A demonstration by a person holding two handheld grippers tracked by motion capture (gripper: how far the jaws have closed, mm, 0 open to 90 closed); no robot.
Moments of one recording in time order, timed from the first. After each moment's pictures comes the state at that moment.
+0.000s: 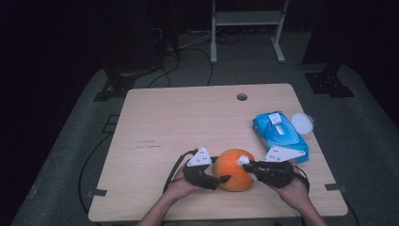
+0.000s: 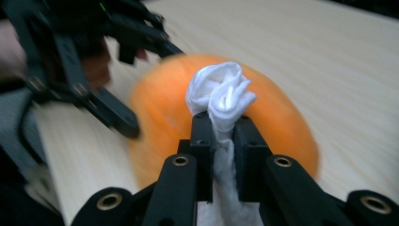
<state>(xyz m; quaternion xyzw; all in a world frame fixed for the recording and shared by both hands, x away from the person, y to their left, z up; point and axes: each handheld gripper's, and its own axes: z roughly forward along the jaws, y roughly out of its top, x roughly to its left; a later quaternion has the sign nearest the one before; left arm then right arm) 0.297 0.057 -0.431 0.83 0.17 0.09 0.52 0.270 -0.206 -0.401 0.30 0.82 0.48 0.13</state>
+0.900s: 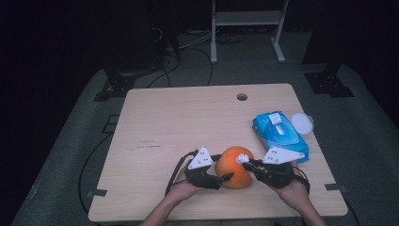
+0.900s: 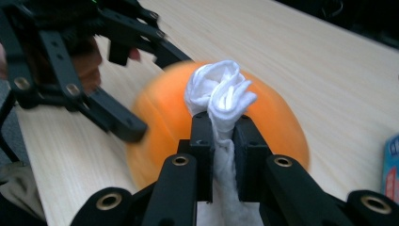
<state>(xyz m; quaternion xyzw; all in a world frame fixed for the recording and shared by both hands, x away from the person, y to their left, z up) 0.289 0.050 -0.429 0.82 0.18 0.10 0.53 0.263 -0.198 -0.393 0.29 0.82 0.46 0.18</state>
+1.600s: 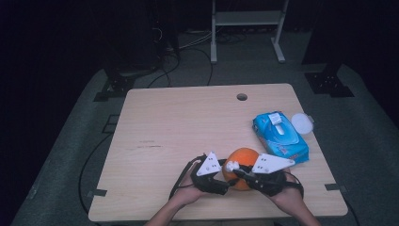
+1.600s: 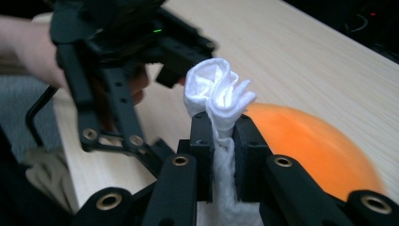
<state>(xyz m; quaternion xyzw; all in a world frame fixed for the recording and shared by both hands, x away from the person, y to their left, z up) 0.281 0.036 -0.434 0.84 0.15 0.12 0.51 0.245 -0.171 -0.385 0.23 0.84 0.45 0.18</state>
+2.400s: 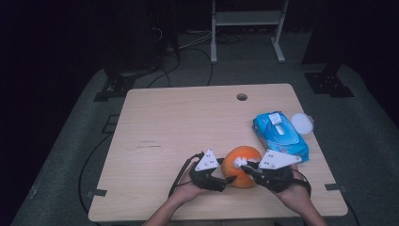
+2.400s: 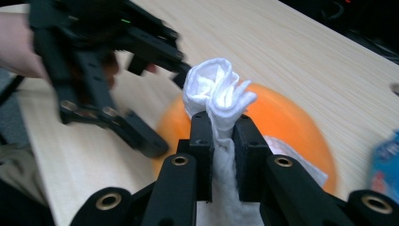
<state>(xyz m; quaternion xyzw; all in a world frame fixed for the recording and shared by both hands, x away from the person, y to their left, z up) 0.296 0.043 -0.444 0.83 0.19 0.09 0.52 0.255 -0.195 -0.385 0.26 0.84 0.44 0.20</state>
